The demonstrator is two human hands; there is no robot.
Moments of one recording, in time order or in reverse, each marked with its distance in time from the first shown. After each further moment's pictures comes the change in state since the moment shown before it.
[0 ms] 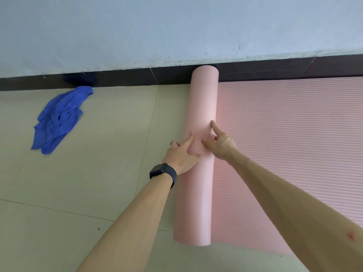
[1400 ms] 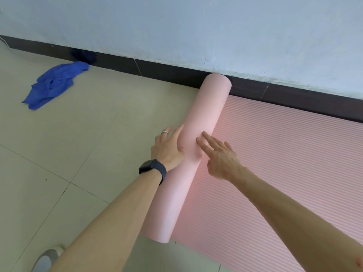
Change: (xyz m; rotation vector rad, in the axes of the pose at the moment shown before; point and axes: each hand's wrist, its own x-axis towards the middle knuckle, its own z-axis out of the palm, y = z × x) left_hand -0.043 0.168 0.113 -0.018 0.368 -0.038; right_hand -0.033 0.156 -0.172 -0.852 -0.129 -0.614
